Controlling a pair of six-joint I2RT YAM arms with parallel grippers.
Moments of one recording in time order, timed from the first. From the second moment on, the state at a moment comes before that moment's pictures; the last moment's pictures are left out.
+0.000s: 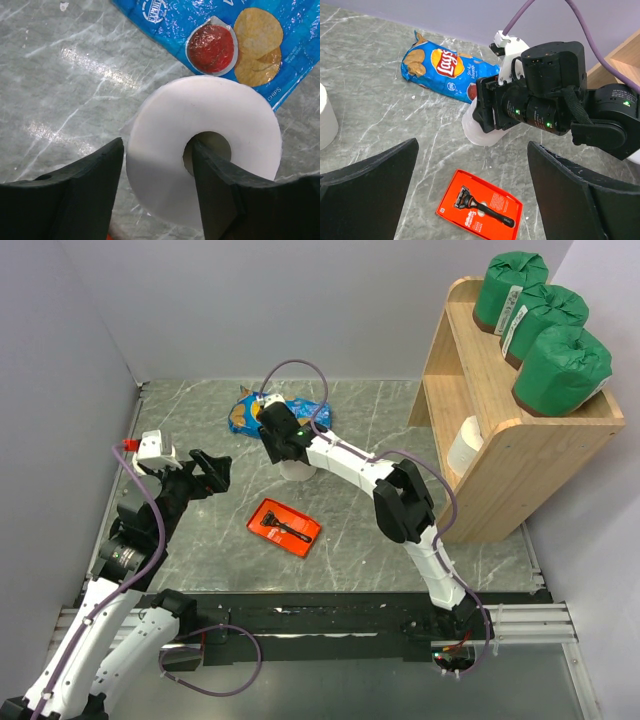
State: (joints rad) left arm -0.37 0.60 0.79 -0.29 -0.17 -0.44; right arm 0.81 2.30 2.06 -0.56 0.34 0.19
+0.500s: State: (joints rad) left arm -0.37 0.61 0.79 -0.29 -0.18 -0.44; right arm 0.84 2.16 2.01 -0.68 0.38 0.05
